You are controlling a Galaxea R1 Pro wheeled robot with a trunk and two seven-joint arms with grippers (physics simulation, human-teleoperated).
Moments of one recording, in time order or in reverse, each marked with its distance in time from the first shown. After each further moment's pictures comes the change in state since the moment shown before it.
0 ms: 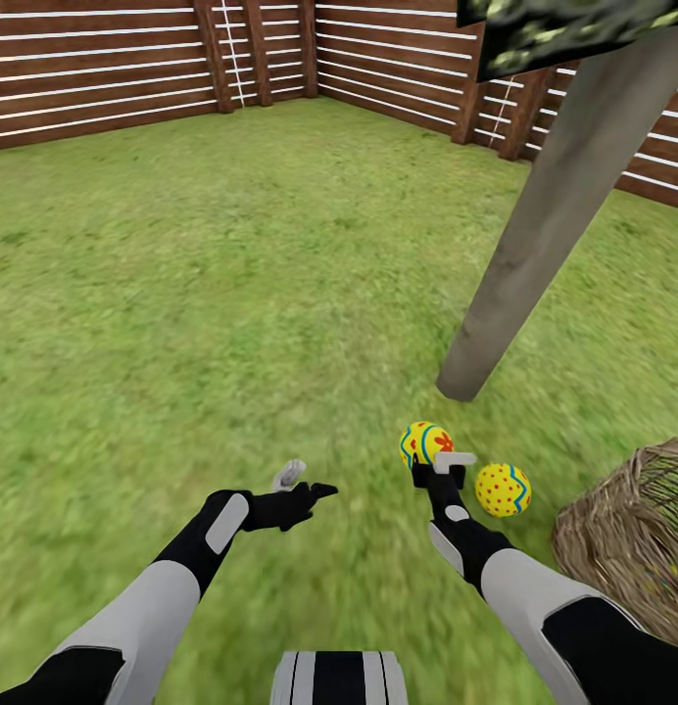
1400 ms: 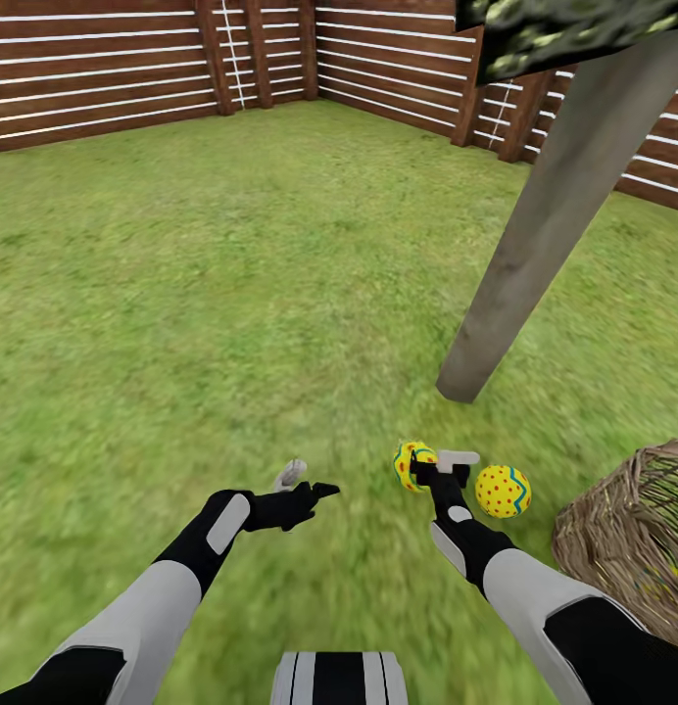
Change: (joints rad) left arm 0.000 -0.004 -0.001 0.002 0.001 -0.002 -0.011; right arm 0.000 -0.007 -0.006 0.004 -0.001 -0.039 -0.001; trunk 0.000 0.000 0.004
